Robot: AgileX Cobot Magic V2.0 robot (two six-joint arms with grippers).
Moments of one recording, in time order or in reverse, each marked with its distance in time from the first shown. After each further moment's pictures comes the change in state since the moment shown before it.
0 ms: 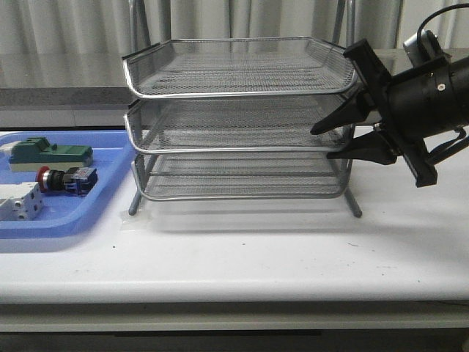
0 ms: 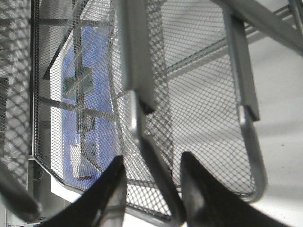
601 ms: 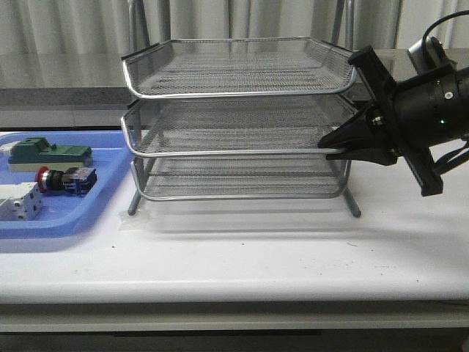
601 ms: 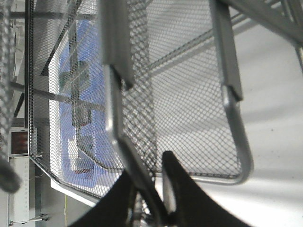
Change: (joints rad) left arm 0.000 0.000 0.000 0.000 0.000 0.000; right arm 0.000 -0.007 0.048 -0.012 0.023 -0.010
